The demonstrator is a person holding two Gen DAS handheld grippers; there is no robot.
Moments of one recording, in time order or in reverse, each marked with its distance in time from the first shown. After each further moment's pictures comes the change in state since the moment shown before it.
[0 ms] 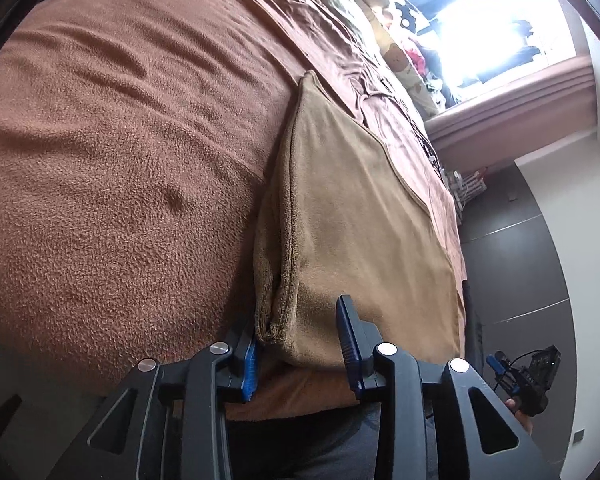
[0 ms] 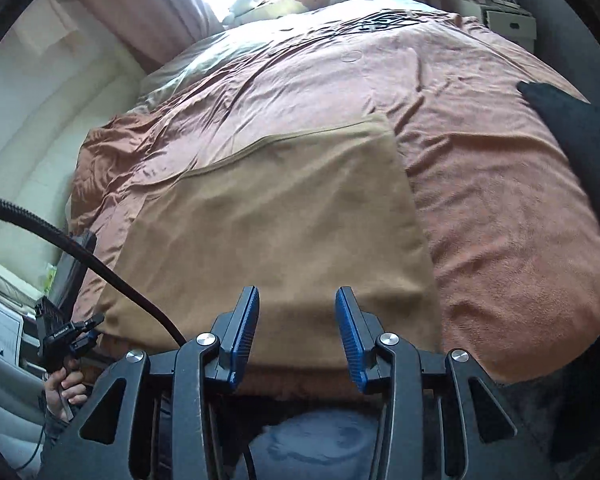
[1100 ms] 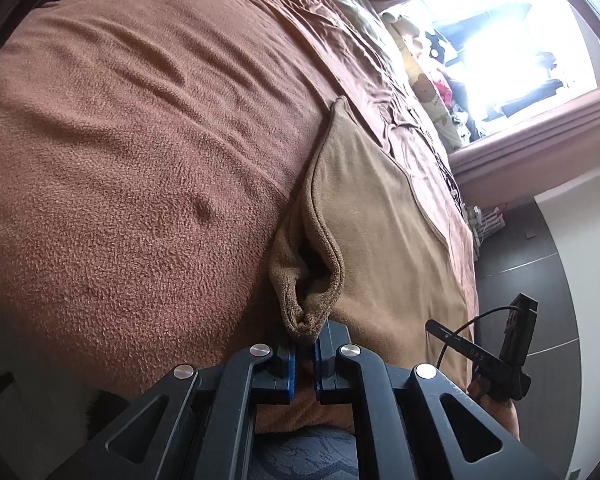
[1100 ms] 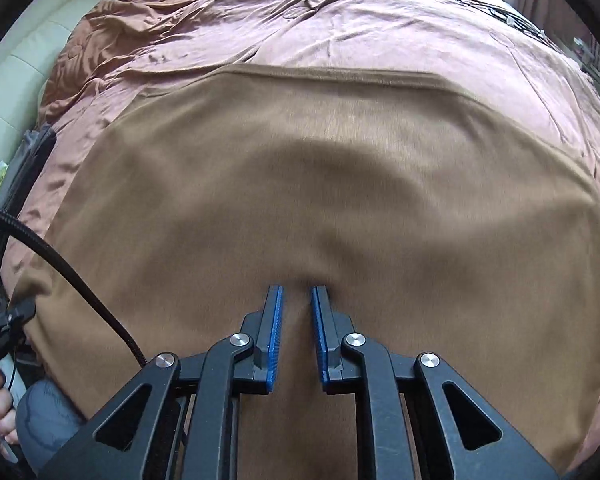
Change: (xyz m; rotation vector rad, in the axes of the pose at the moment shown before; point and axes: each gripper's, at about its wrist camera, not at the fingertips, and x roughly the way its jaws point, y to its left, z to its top) left arm -0.012 0.009 -0.011 -0.098 -0.099 0.064; right arm 0.265 0.132 0.079 -0.304 0.230 -0.137
